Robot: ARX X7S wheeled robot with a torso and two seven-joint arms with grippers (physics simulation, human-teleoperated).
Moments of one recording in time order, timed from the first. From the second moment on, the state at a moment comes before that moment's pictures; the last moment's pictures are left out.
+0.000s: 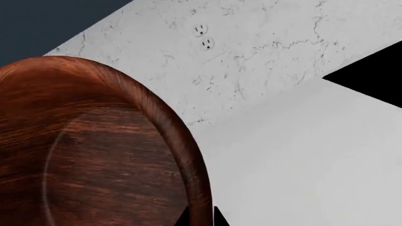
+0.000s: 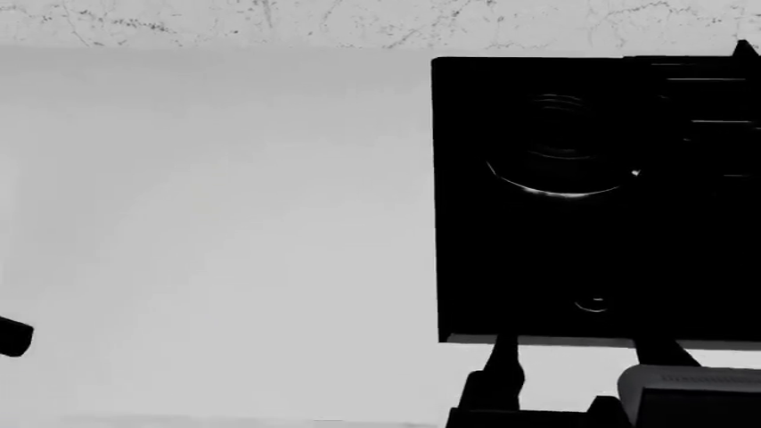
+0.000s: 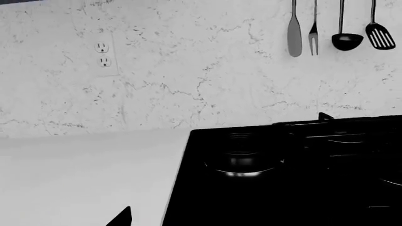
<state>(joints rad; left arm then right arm) -0.88 -1.08 0.60 0.64 -1.13 -0.81 -0.75 0.11 0.37 0.03 -0.69 0.57 0.62 0.28</state>
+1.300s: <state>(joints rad) -0.80 -1.36 0.79 1.03 -1.20 -0.39 -1.20 0.17 0.41 0.12 -0.72 0.65 0.66 0.33</state>
